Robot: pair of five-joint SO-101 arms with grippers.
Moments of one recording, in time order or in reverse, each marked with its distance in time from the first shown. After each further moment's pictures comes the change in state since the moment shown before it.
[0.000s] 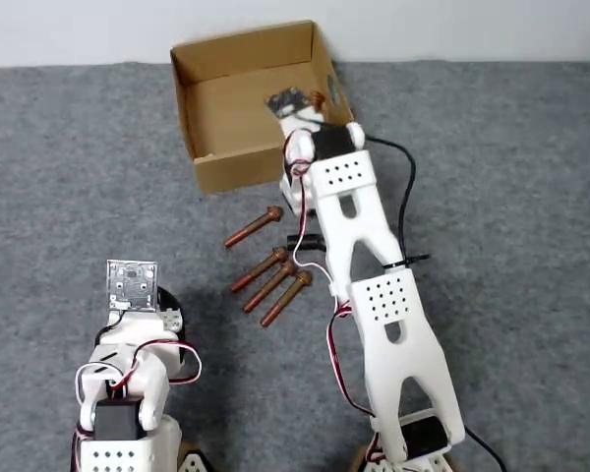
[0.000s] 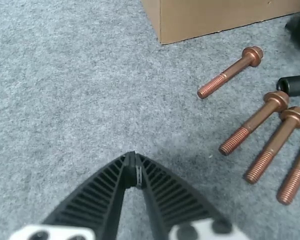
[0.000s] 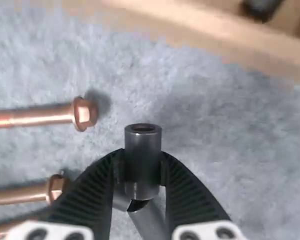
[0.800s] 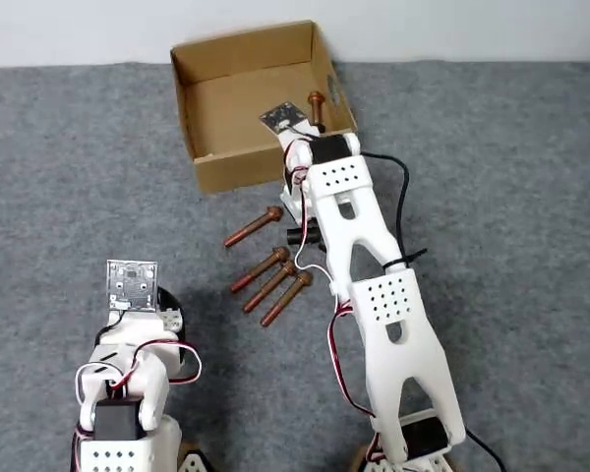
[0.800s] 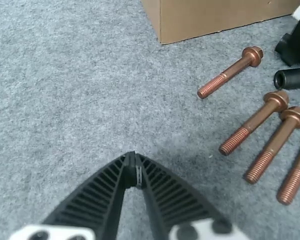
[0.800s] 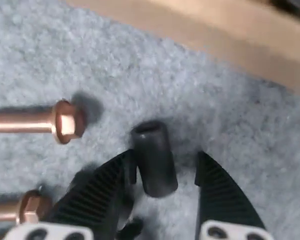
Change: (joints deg) left arm 0.0 0.0 0.0 0.0 0.0; right arm 0.4 2.0 12.1 -10.4 6.0
